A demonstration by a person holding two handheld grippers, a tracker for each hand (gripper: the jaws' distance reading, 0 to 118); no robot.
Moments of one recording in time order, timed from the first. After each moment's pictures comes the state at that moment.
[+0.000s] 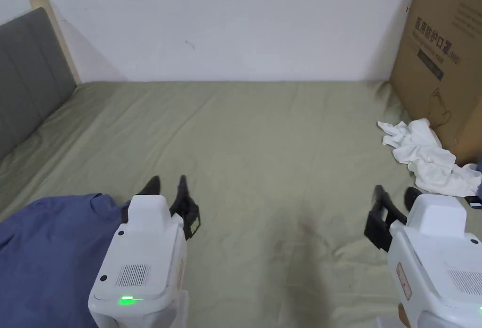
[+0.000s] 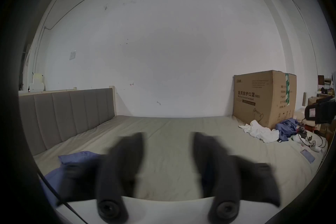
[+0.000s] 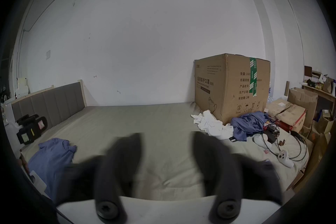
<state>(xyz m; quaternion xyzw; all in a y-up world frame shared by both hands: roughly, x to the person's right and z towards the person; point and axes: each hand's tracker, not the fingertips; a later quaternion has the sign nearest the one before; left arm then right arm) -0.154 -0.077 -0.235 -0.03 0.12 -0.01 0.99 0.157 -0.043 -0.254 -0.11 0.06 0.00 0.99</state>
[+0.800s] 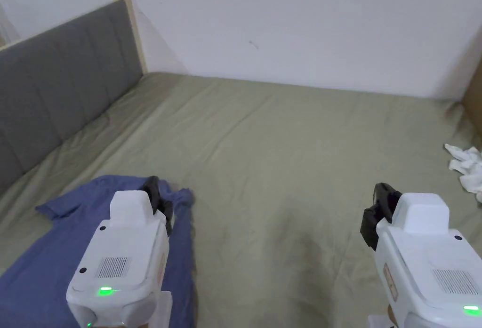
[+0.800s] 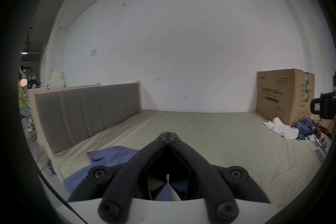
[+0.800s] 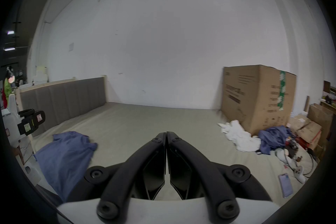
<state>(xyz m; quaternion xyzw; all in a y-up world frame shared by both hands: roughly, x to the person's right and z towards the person) -0.253 -0.067 -0.180 -0.05 0.24 0.00 0.97 0.061 -0.036 -0.270 -0.08 0.19 0.04 0.98</state>
